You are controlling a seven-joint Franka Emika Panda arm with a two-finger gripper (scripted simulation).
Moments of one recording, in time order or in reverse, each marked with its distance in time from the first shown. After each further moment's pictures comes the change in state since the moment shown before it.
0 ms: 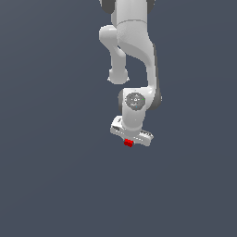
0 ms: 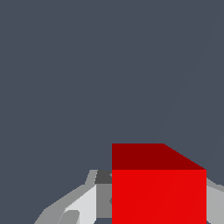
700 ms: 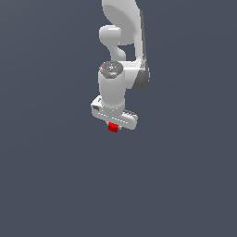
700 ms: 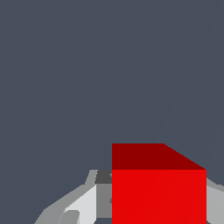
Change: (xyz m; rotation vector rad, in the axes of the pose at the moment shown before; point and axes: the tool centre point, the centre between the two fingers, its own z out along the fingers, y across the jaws) arm 0.005 0.082 -0.099 0.001 0.001 0.003
